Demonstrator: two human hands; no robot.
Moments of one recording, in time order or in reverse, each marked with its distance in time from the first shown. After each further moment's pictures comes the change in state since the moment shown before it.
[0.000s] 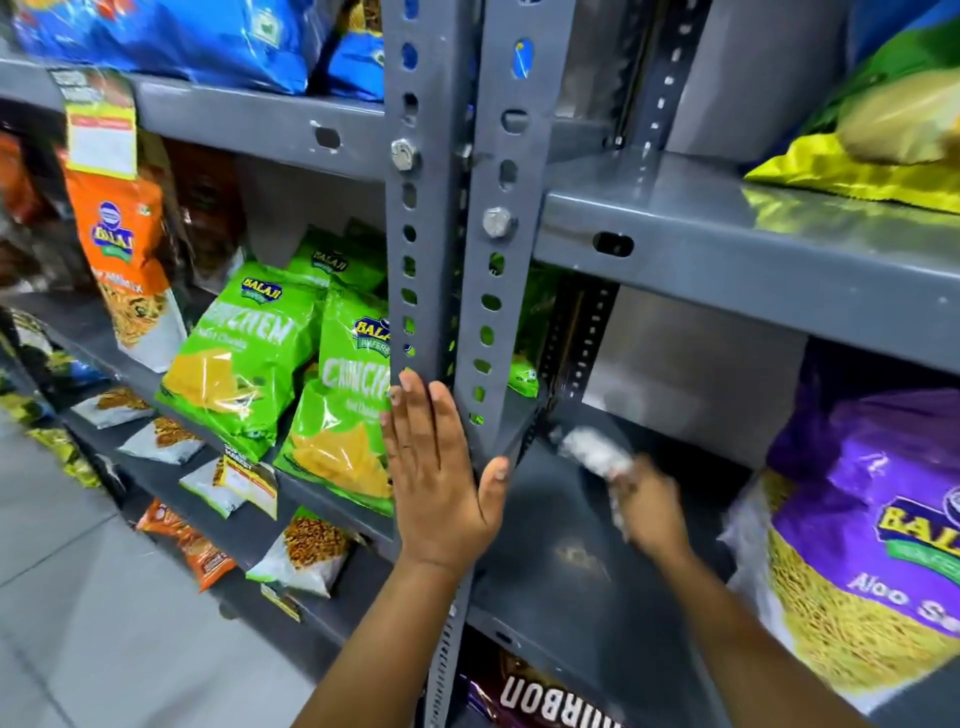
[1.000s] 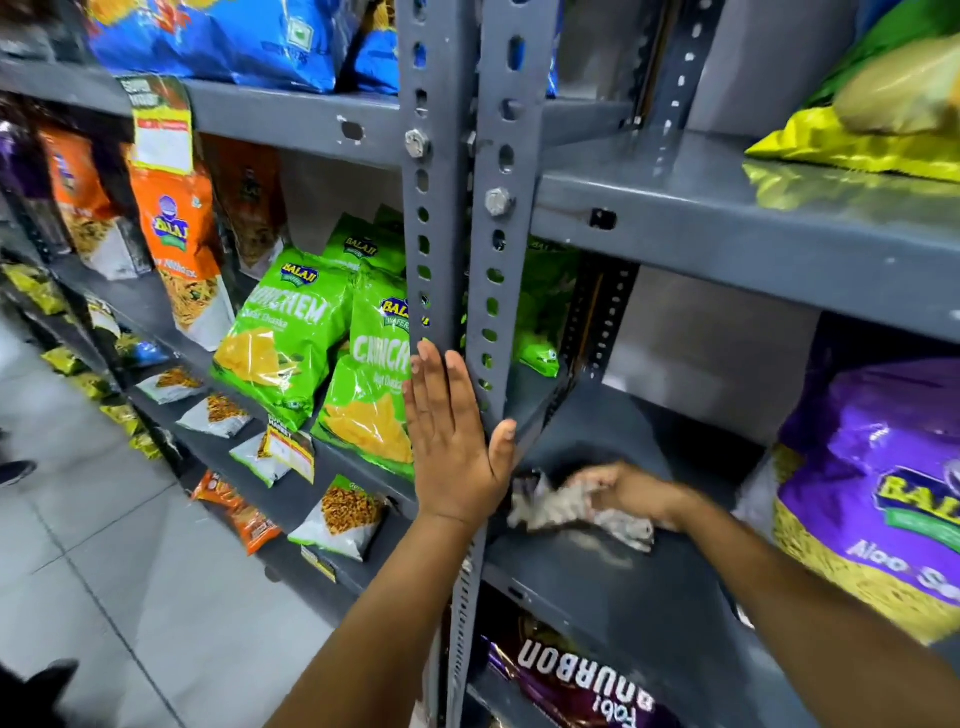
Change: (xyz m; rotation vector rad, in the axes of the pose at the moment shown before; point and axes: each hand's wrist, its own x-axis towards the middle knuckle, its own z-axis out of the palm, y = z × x) left_hand 0.001 0.006 -0.006 0.031 -0.049 -0.056; right_hand 0.005 -0.009 -0.003 0.047 -0.803 -0.313
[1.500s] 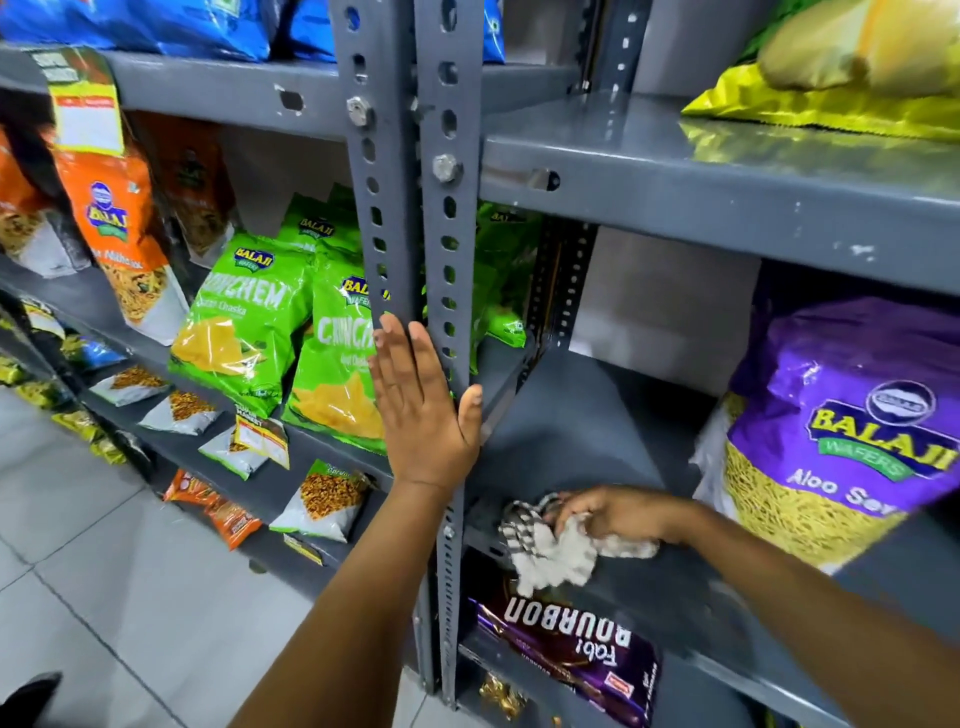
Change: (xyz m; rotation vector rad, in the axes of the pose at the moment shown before) left_hand 0.004 0.003 -0.002 0.062 0.018 -0.004; right_hand -0.069 -0.006 0.030 -0.080 -0.236 0.013
